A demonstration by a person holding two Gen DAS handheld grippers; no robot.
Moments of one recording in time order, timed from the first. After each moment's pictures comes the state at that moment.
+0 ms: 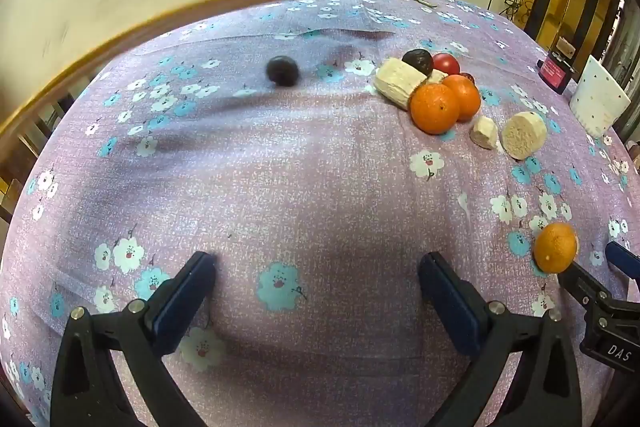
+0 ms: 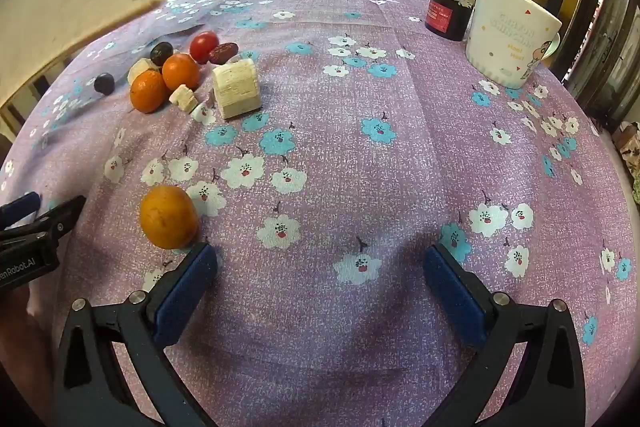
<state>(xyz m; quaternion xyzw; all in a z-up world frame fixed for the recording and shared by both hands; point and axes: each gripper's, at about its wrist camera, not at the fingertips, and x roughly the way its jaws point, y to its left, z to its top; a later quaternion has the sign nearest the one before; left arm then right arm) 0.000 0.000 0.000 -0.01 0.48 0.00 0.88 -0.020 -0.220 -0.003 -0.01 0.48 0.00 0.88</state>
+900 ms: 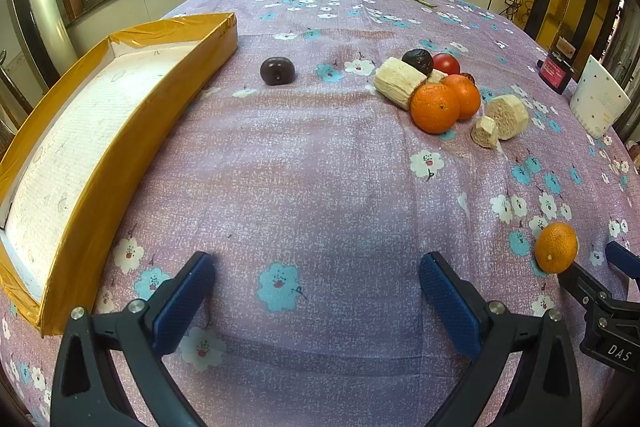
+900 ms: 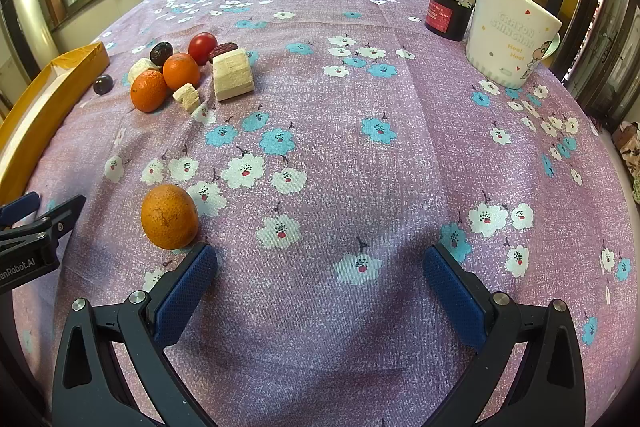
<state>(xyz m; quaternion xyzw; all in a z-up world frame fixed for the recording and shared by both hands) 0.000 0.000 0.000 -0.01 0.48 0.00 0.88 -0.020 -0.220 -0.003 -0.01 0.48 0.00 0.88</state>
